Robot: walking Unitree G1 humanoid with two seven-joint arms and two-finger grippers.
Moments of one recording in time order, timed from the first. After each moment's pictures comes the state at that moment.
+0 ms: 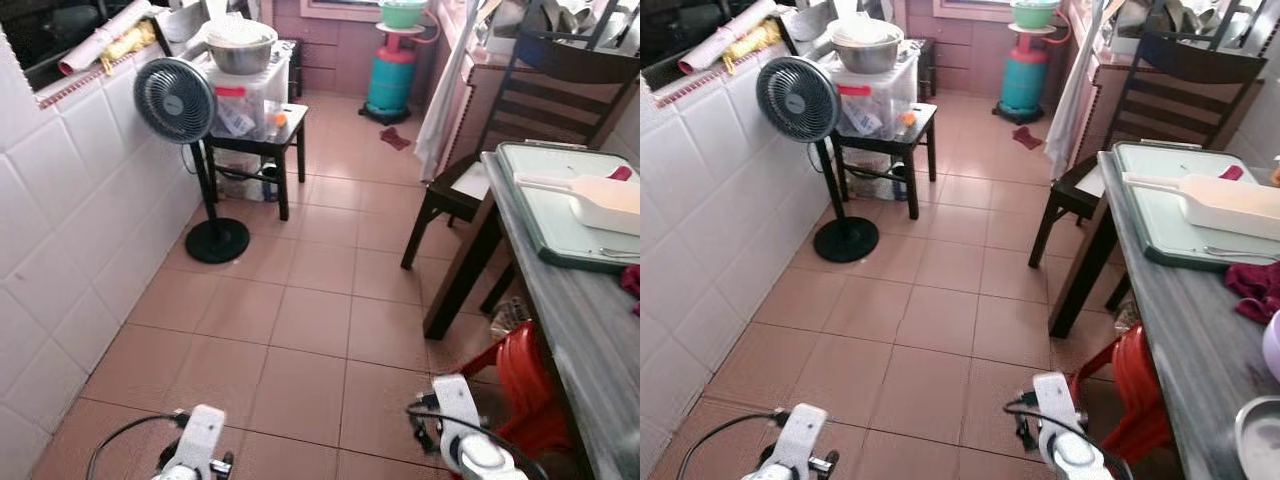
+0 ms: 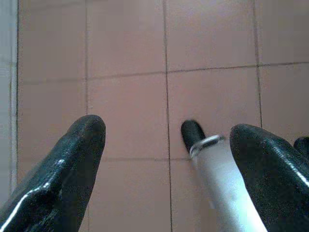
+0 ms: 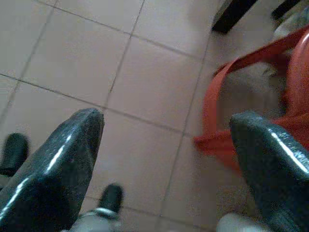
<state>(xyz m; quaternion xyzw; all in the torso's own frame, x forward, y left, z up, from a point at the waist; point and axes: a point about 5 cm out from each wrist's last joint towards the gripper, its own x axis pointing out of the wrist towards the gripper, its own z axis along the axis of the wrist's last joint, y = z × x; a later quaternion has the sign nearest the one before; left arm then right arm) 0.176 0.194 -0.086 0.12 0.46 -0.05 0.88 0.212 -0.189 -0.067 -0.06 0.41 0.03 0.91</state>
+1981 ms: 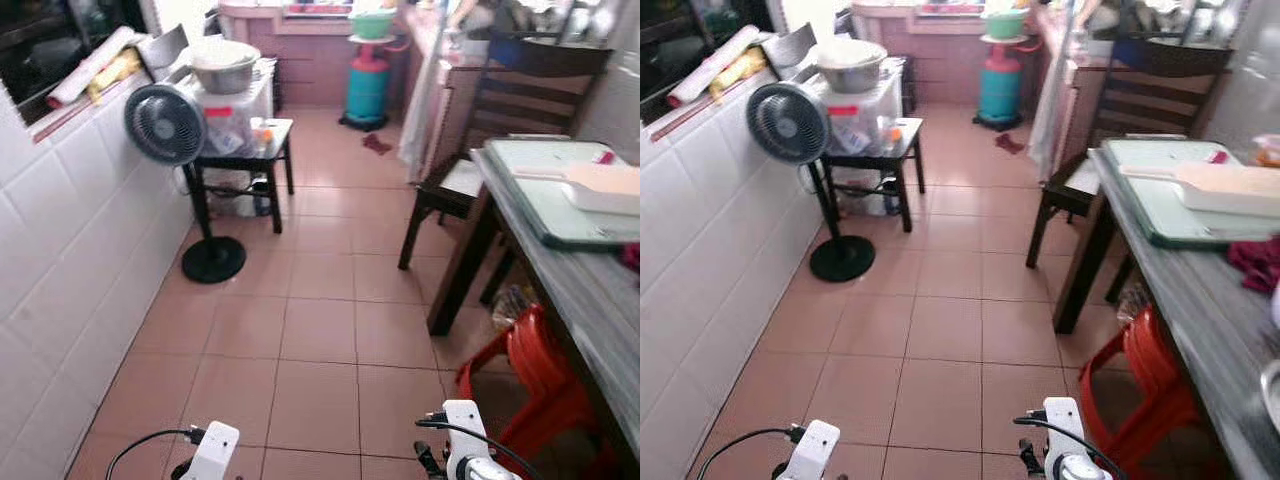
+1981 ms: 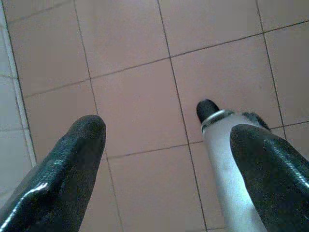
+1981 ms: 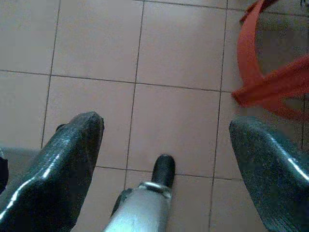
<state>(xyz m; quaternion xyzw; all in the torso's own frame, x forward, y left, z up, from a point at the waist) 0.165 0.175 -0.094 0.14 0.50 -0.08 0.85 0.191 -0.197 -0.079 -0.01 0.47 0.01 0.88</state>
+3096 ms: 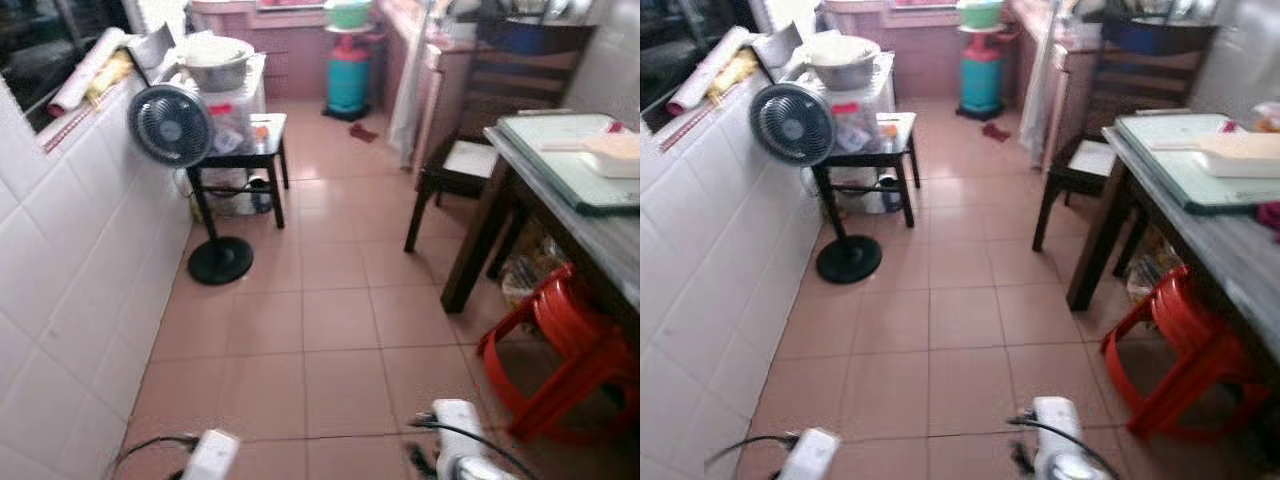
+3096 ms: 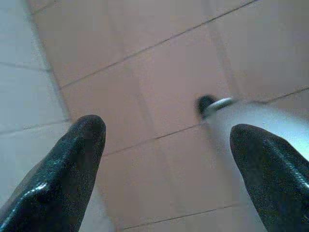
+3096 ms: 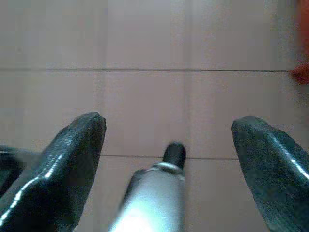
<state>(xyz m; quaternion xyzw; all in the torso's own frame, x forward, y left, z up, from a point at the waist) 0.155 0.184 -0.098 0.16 0.51 -0.09 0.84 0.192 -0.185 -0.081 -0.01 0.47 0.03 0.88</state>
